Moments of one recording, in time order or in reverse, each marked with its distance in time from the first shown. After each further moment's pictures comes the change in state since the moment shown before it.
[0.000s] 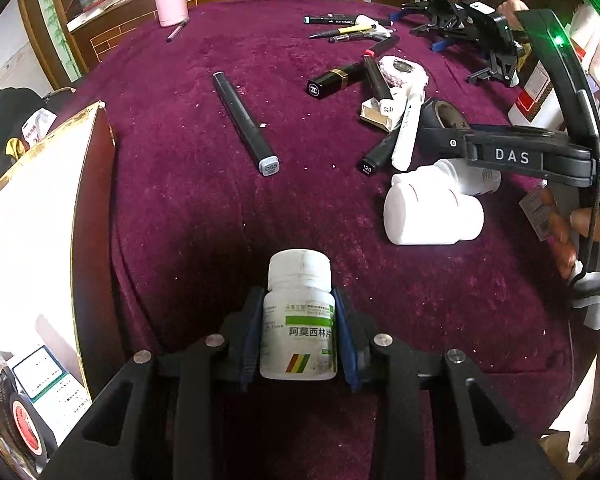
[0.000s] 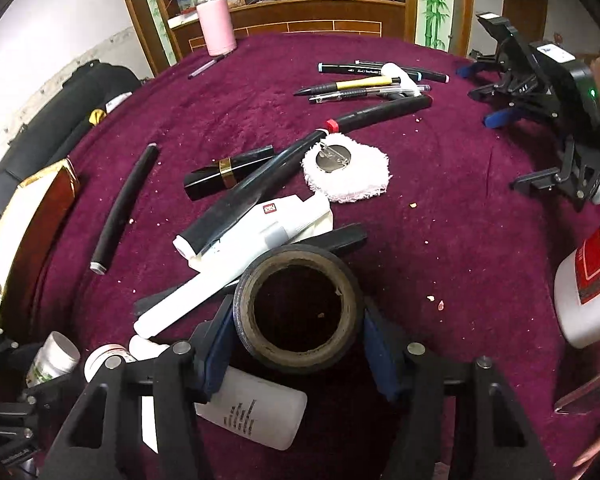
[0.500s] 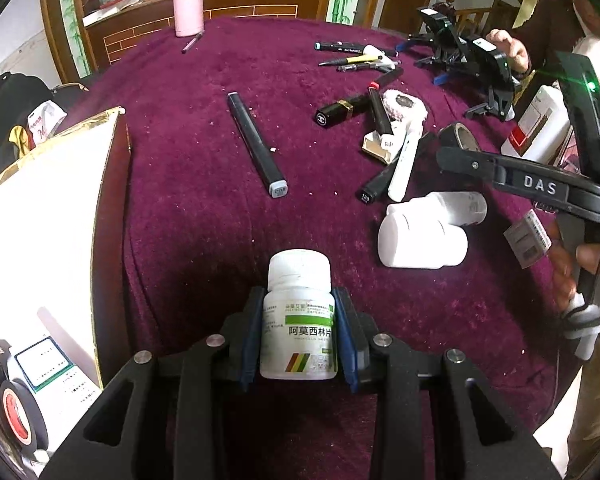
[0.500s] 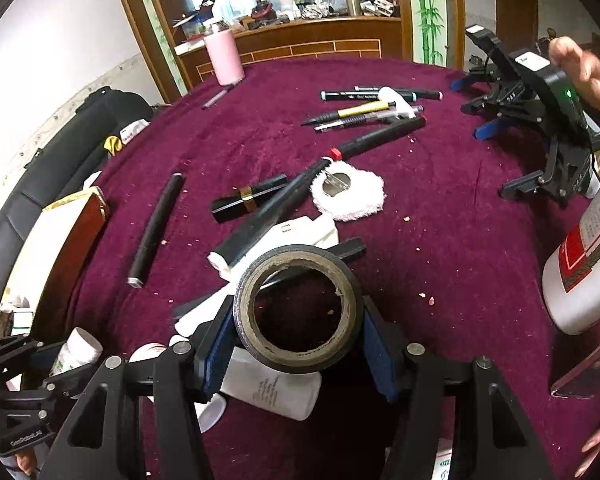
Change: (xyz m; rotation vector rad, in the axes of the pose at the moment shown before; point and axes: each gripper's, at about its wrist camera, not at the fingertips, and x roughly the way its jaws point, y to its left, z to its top) left arm -0.017 0.008 0.000 -0.071 -0.081 -0.038; right arm -0.033 0.004 -0.003 0.032 -0.082 0.055
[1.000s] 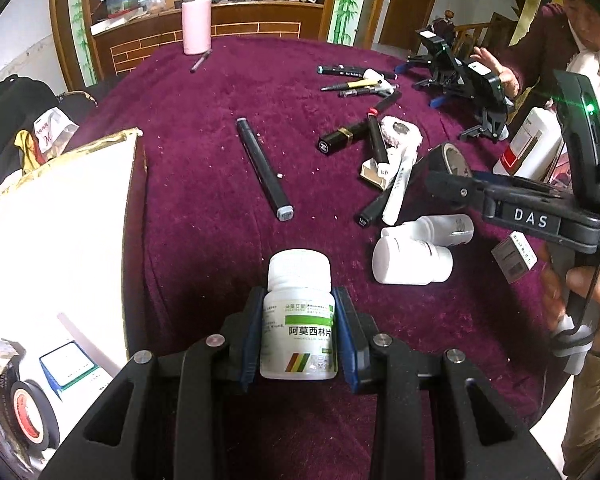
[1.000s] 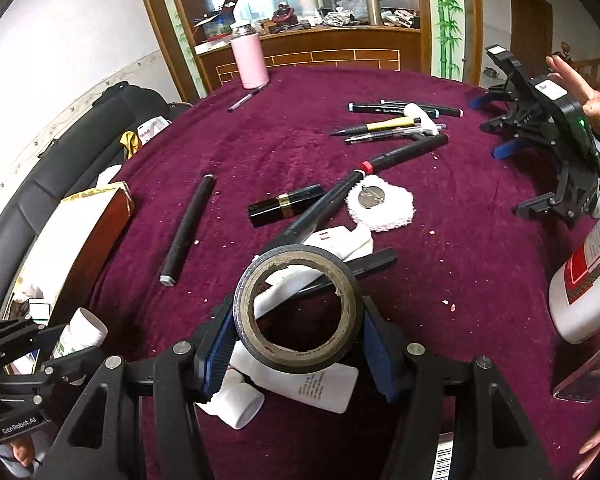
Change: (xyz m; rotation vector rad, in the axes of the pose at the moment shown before) left arm -0.024 0.005 0.004 -0.015 -0.062 -0.006; right arm -0.010 0.023 0.002 -0.050 -0.013 0.028
